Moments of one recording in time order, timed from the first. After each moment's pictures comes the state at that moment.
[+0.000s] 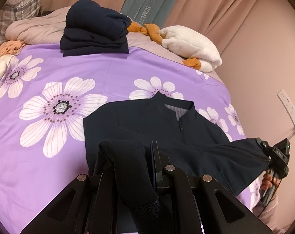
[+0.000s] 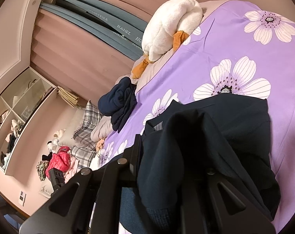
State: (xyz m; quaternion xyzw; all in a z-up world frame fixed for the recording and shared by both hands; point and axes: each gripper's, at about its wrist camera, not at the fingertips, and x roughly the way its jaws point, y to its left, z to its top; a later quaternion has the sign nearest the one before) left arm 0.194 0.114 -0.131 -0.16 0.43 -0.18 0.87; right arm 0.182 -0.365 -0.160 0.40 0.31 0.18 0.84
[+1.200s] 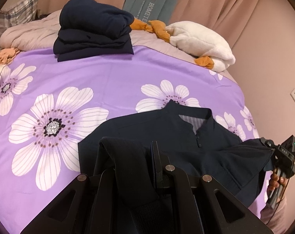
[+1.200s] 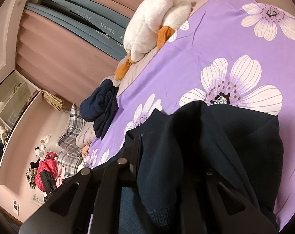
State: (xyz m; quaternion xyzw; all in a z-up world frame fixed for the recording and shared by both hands) left arm 0.258 0.095 -0.156 -0.13 0.44 -0.16 0.88; right arm 0.250 -0.370 -0.197 0.40 0.34 0.13 0.84
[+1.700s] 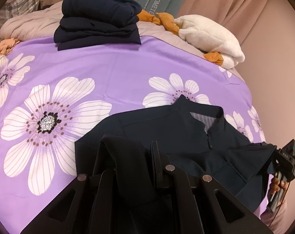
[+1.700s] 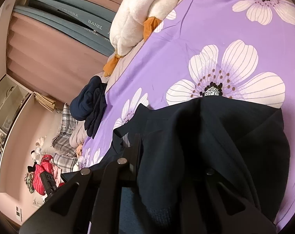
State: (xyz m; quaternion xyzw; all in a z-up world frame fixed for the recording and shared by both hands) left arm 0.280 0.093 -0.180 -0.14 0.46 -0.14 0.86; right arm 0.263 -0.375 -0.223 0.41 0.37 0.12 0.83
